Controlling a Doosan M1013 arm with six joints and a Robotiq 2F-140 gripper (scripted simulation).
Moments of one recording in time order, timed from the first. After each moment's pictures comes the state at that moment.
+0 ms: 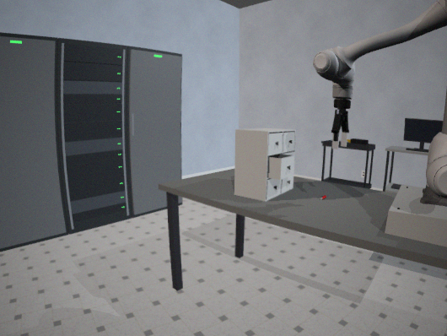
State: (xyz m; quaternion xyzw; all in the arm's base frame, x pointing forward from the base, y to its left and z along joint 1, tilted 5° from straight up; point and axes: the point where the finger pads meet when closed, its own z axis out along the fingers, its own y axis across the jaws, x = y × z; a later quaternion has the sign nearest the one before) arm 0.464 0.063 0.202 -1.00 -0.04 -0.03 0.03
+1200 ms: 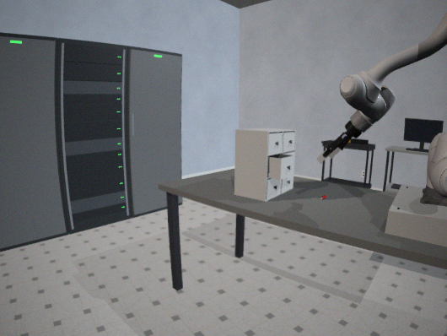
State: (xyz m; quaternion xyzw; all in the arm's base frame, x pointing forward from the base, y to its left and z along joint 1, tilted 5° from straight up) arm 0.527 0.076 0.146 -0.92 -0.01 -0.38 0.03
